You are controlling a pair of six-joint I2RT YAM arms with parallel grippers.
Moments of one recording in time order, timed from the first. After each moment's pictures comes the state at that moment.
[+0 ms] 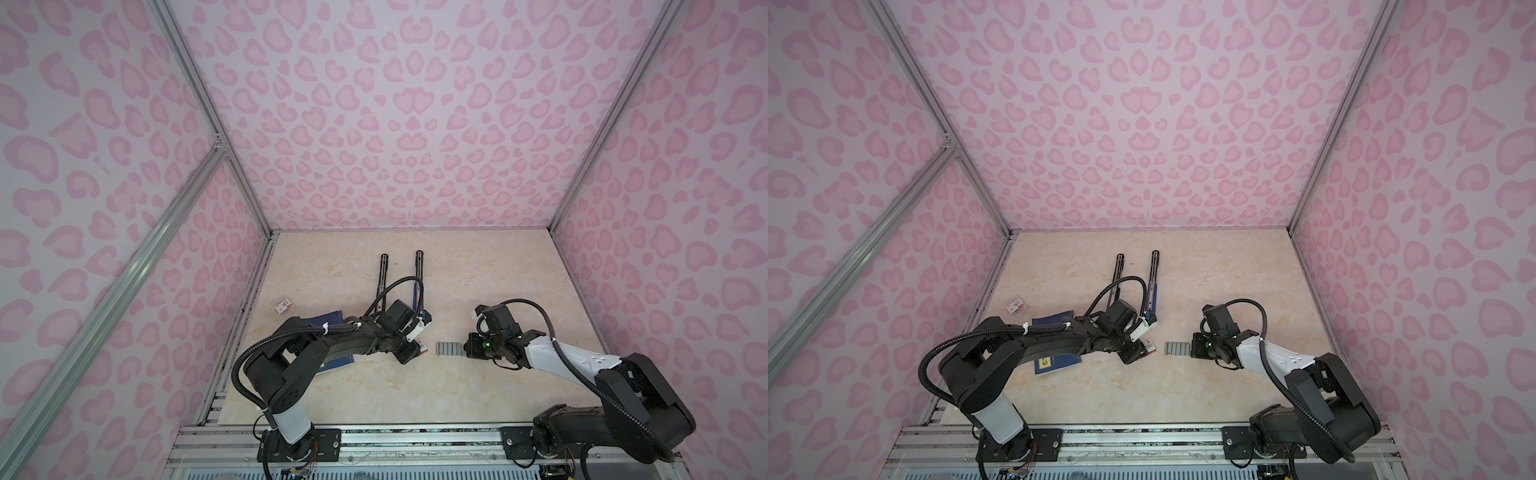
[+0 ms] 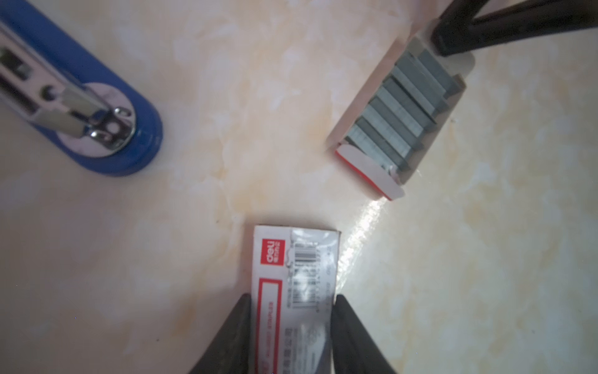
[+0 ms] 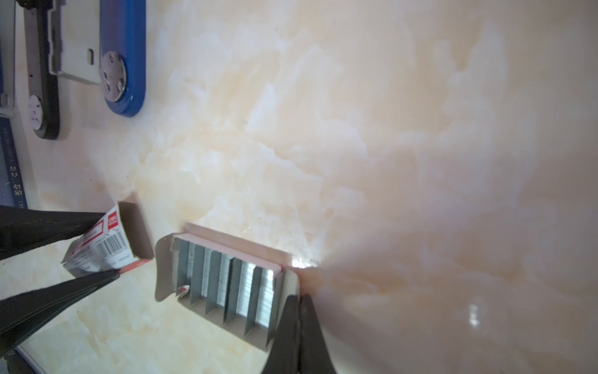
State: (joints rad) left arm -0.80 1.71 0.86 -0.21 0.19 0.02; right arm 0.43 1.35 0.51 -0.20 -0.24 0.53
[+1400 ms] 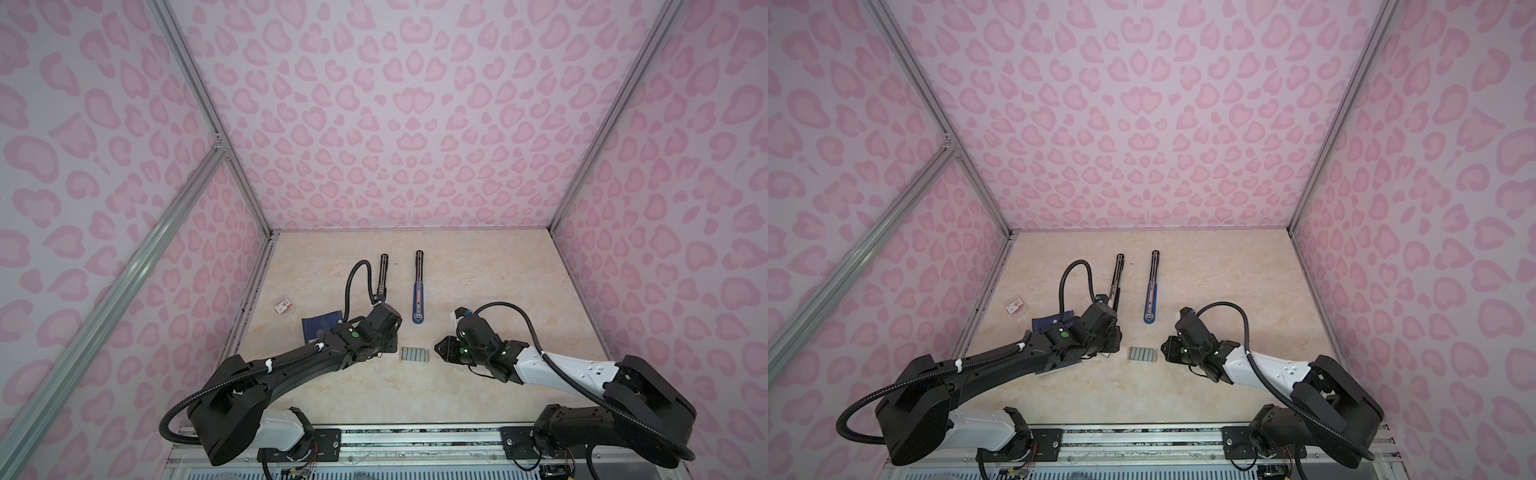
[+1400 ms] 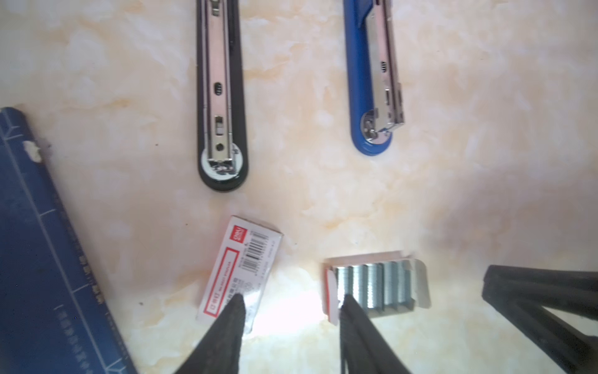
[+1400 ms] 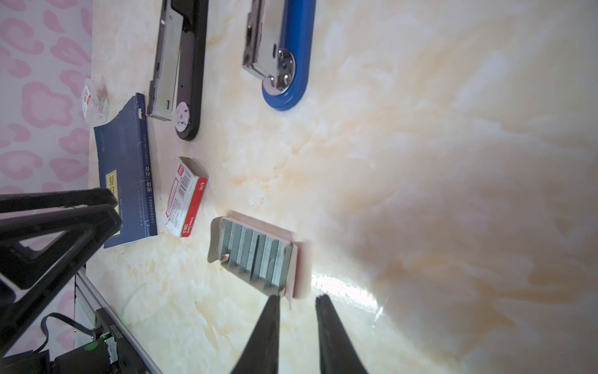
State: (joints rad) left arm -0.82 1.36 0.80 -0.42 -0.15 -0.67; right arm 0.74 1.27 0.51 -0.05 -0.11 0.84
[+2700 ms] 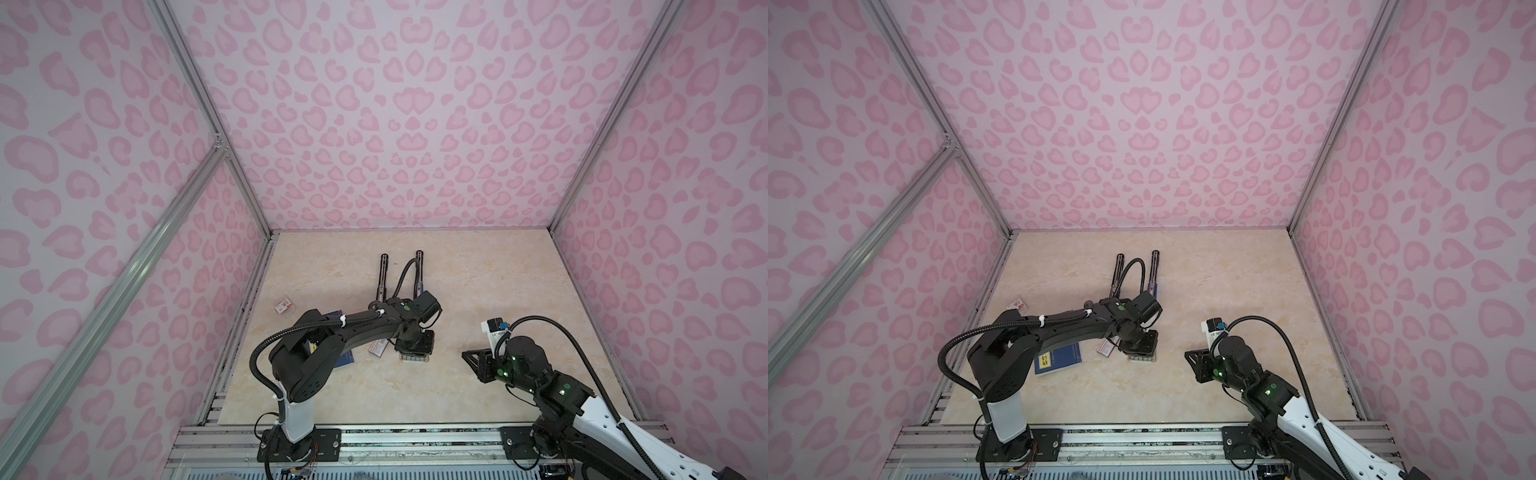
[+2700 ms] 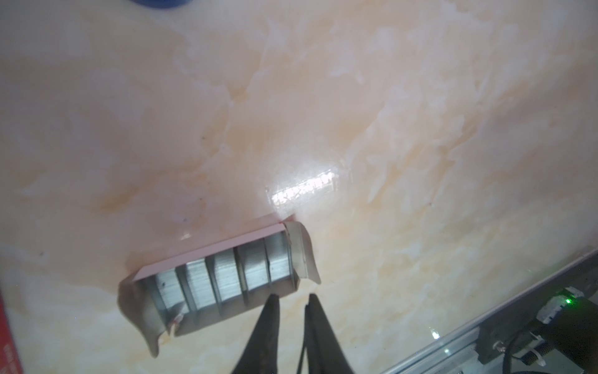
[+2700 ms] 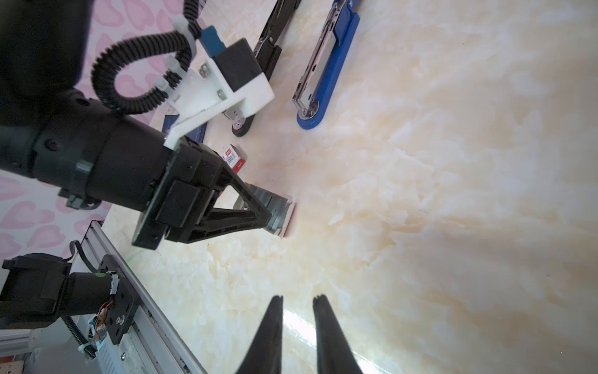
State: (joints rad) left arm -0.90 1.87 1.26 -0.71 0.21 -0.67; right arm 0.68 0.61 0.29 -0.27 -0.15 0.61
